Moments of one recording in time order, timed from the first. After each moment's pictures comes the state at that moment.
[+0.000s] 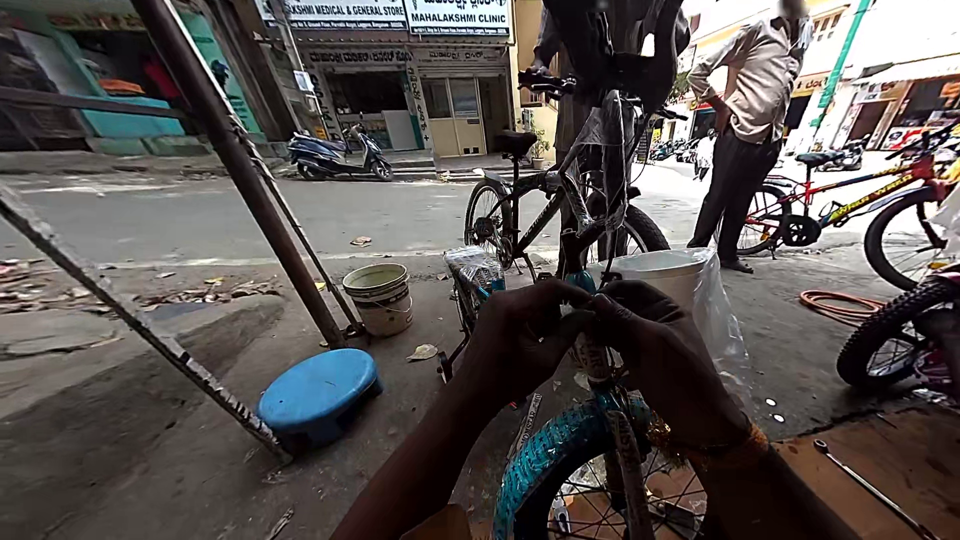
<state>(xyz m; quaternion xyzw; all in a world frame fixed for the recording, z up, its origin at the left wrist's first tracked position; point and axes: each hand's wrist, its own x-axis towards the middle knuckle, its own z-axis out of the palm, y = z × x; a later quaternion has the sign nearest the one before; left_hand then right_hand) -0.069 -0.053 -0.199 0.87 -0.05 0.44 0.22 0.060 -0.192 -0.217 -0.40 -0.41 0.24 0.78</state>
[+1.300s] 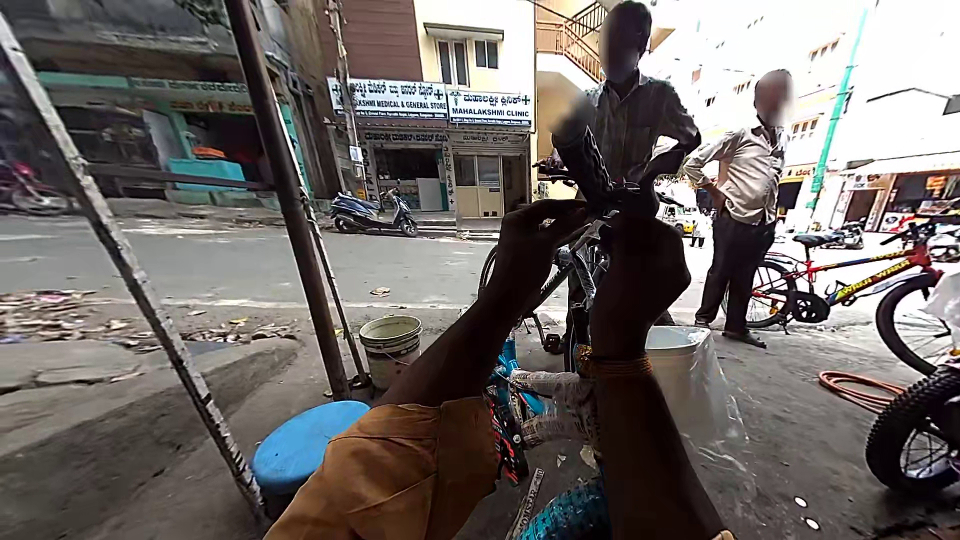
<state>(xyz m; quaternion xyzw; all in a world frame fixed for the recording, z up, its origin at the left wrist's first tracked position) 0.000 -0.010 -0.057 0.71 -0.09 0.55 0.44 0.068 -0.092 -0.092 -0.26 -0.34 -0.27 0.86</state>
